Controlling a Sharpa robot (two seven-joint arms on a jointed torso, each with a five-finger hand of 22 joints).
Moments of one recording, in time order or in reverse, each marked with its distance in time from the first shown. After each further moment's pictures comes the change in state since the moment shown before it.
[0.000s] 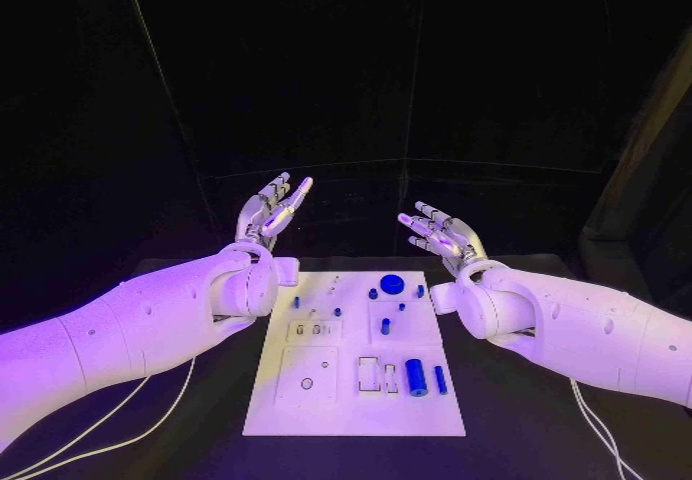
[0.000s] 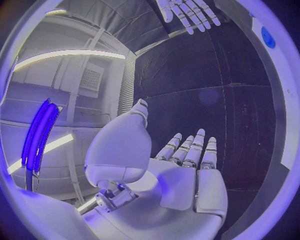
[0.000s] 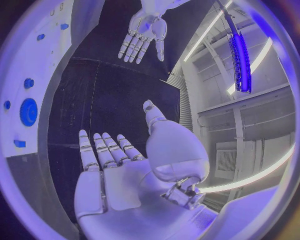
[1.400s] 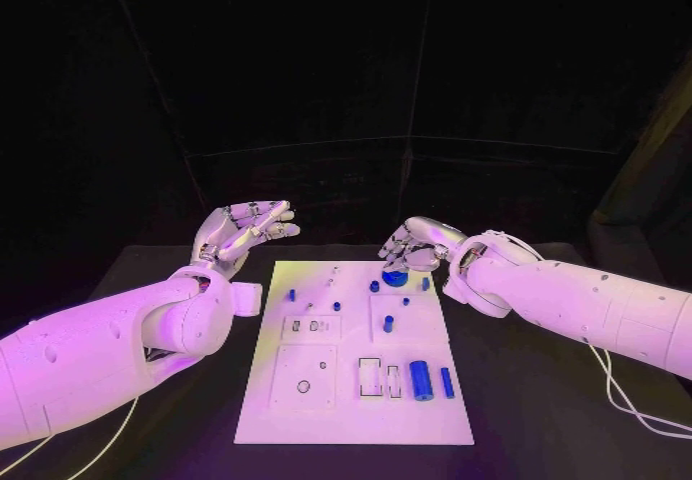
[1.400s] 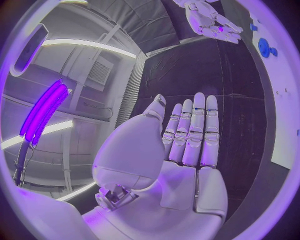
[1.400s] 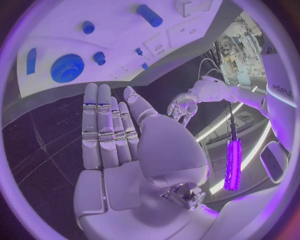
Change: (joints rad) left arm 0.003 -0.220 -0.007 0.260 -0.014 0.159 0.095; left_hand 0.230 0.100 -0.015 -0.157 0.010 0.774 0.064 0.120 0.040 0.916 -0.042 0.130 0.045 0.791 -0.088 0.168 0.062 0.023 0.806 -0.058 0.284 0.086; right arm 0.097 0.027 -0.003 -0.130 -1.129 0.177 -0.248; right_hand 0.277 -0.061 0.117 -0.210 -0.056 0.850 0.031 0.047 0.040 0.919 -0.120 0.036 0.029 1.163 -0.190 0.144 0.047 0.117 0.856 -0.177 0.426 0.155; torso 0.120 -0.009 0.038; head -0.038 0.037
